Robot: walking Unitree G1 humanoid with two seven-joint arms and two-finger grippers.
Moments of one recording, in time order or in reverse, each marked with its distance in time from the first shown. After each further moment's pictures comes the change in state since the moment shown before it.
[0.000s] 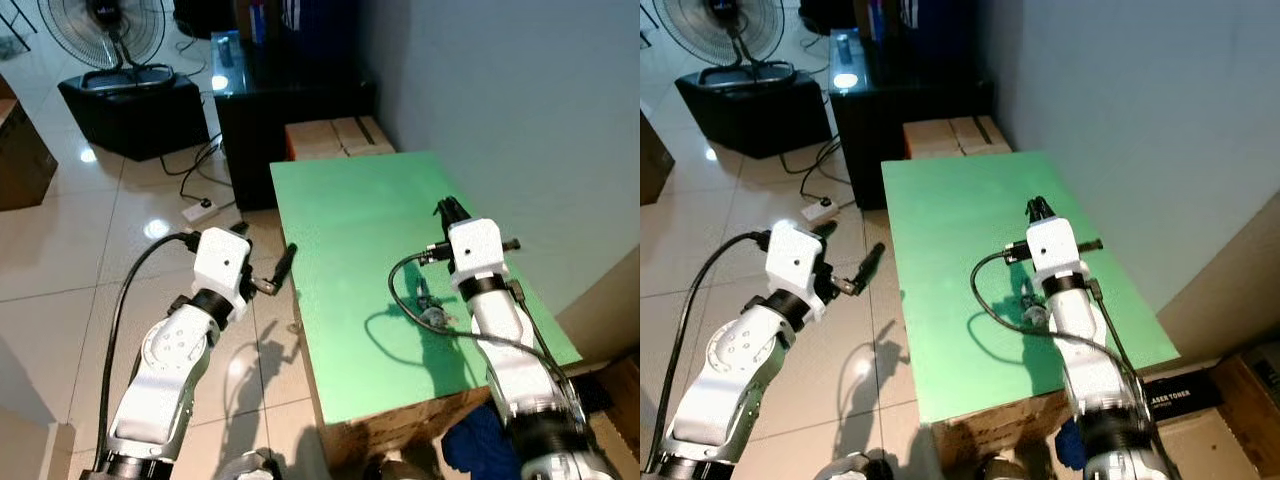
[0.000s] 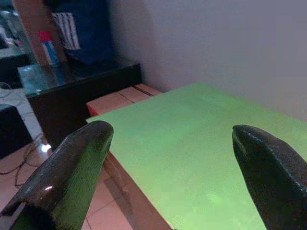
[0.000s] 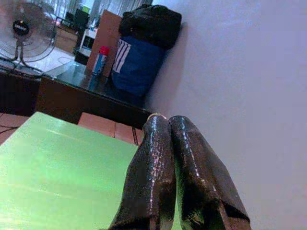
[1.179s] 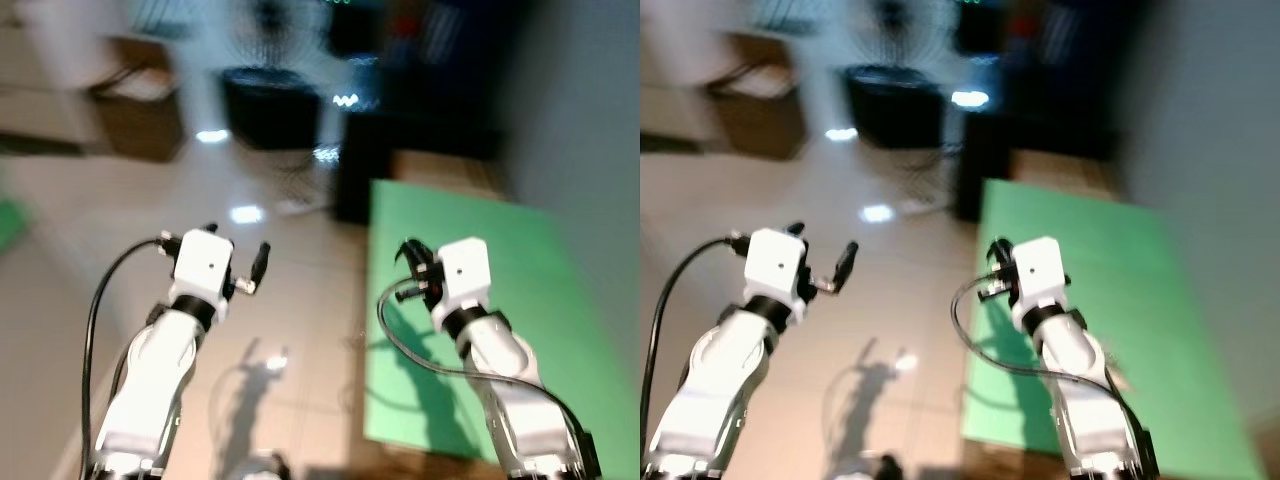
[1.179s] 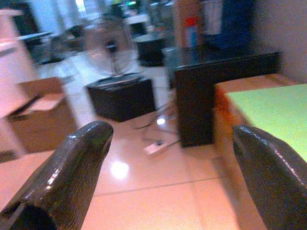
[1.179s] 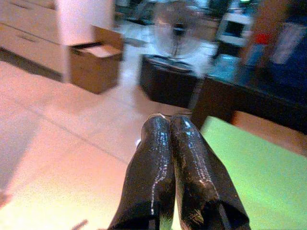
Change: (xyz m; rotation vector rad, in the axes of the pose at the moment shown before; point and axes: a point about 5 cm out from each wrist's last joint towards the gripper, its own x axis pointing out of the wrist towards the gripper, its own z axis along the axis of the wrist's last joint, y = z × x) left arm -0.011 0.008 -0.001 0.085 0.047 0.134; right arm -0.032 0.028 0.018 0.299 0.225 0.240
